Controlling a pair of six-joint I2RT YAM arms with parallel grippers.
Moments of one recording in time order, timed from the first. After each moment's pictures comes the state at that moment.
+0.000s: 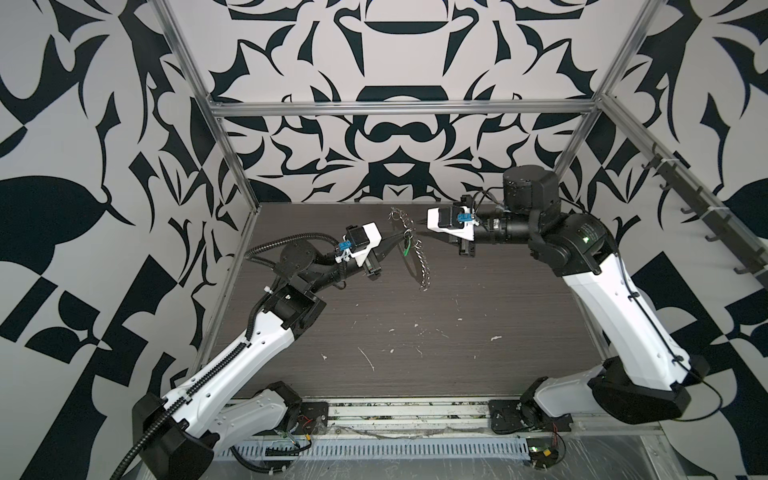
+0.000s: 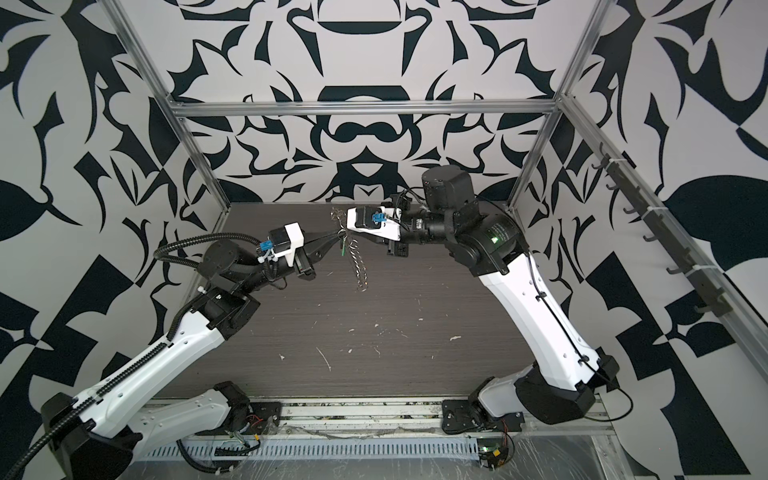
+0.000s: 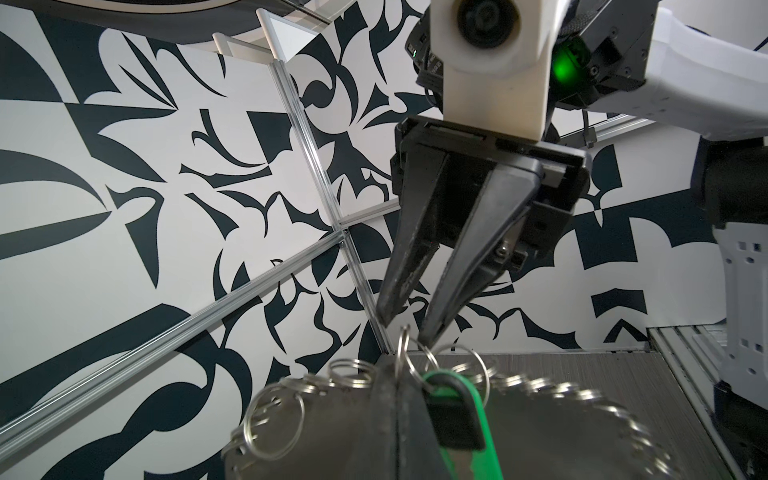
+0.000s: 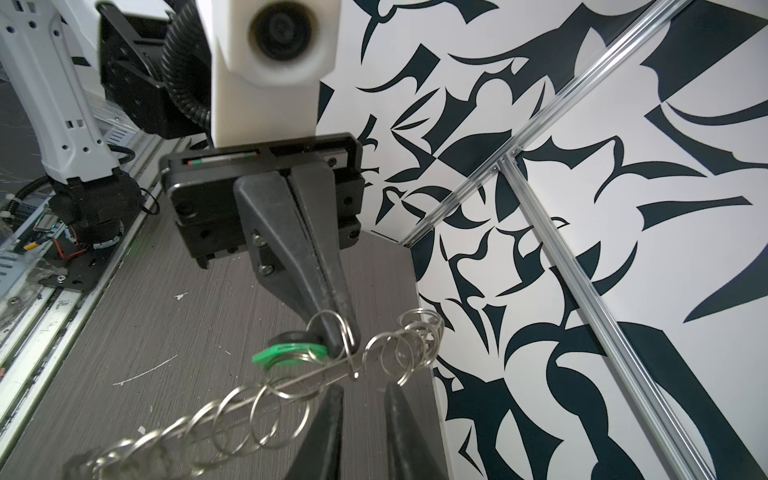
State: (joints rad) left arm -0.66 1.06 0.97 0.43 0.56 0.20; right arm 0.64 1.41 1.93 -0.90 -0.61 -0.84
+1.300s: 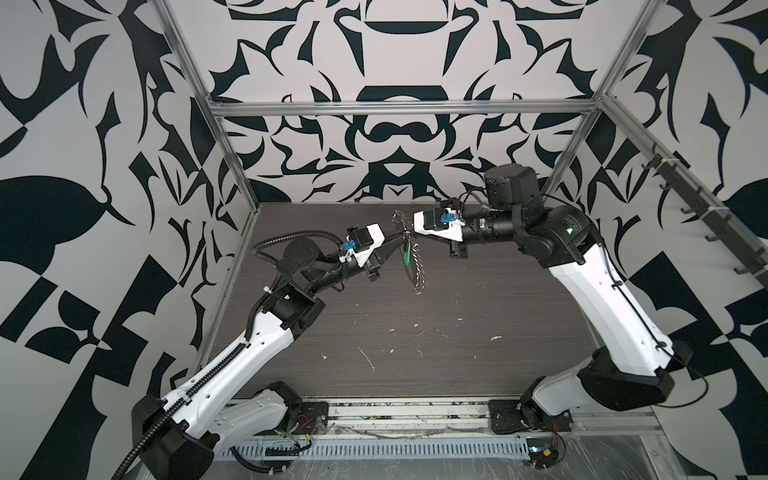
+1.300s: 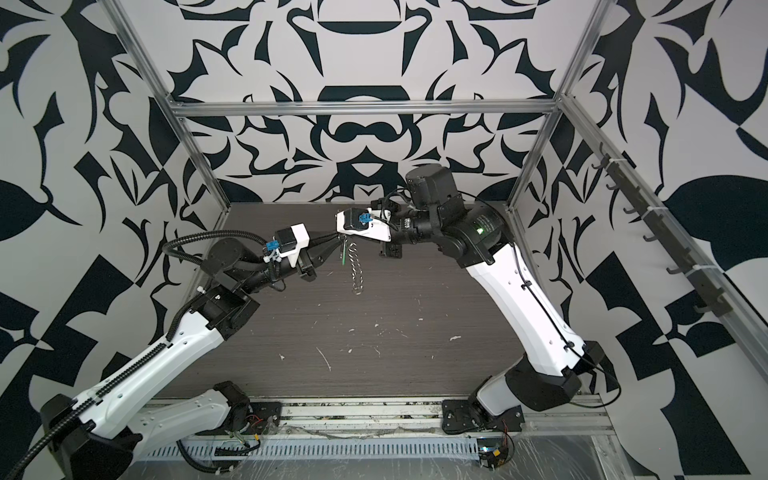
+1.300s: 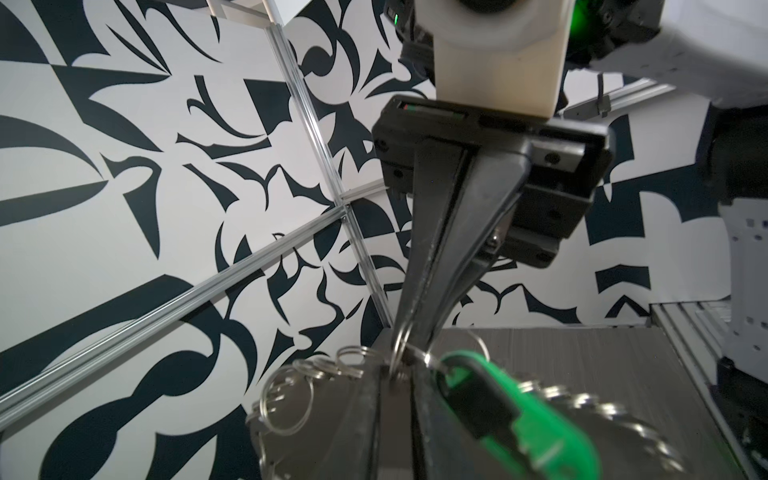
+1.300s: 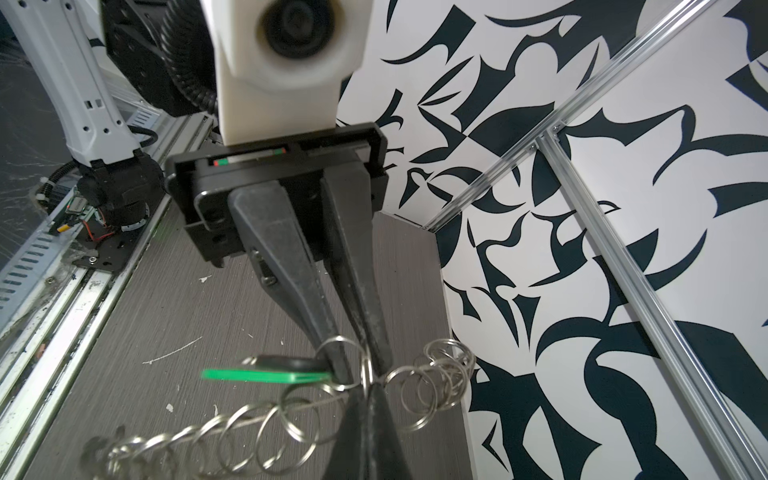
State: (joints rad) left arm -0.65 1.05 0.97 0.32 0.53 0.25; right arm 0.68 1.49 2.01 -1.00 -0.58 -0.87
